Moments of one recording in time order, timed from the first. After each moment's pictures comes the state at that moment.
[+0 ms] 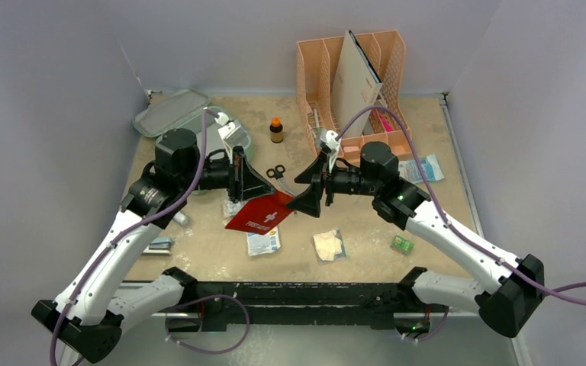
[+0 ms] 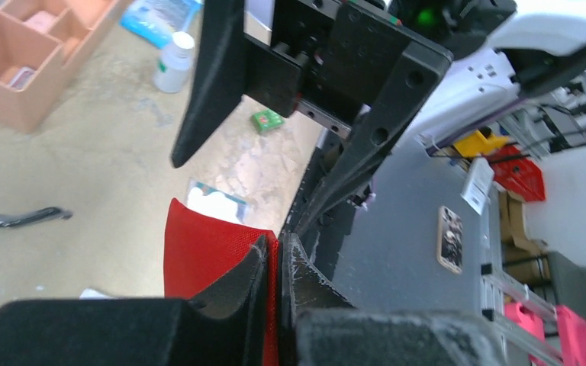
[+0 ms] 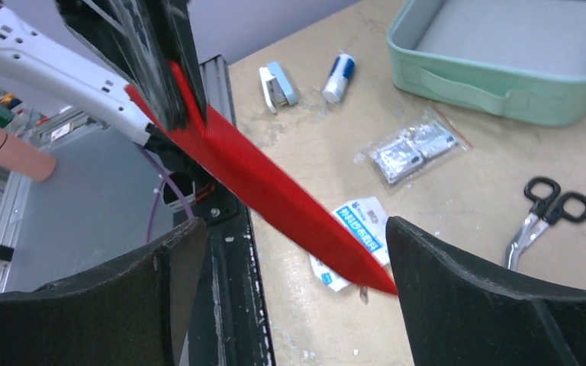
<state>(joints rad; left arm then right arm) -0.49 0.97 1.16 -0.50 0.77 -0.34 0.70 1.11 0.94 -0.04 -0.66 0.24</state>
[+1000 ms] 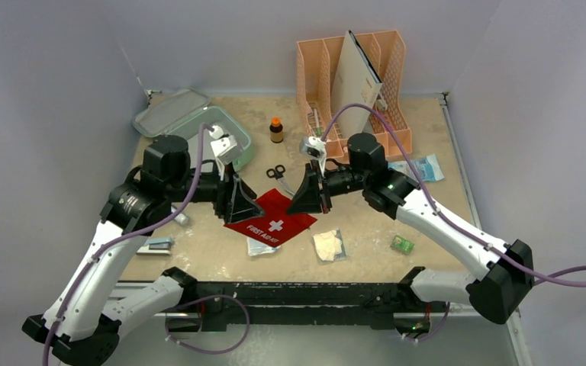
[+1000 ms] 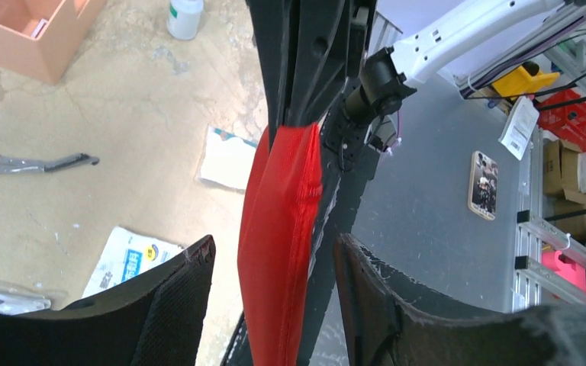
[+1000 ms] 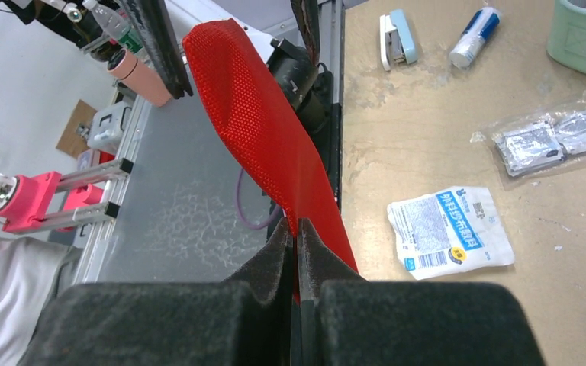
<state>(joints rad) -0.49 0.93 1.25 -0.81 0.78 -0.11 0.70 1.23 1.04 -0.13 -1.02 0.23</state>
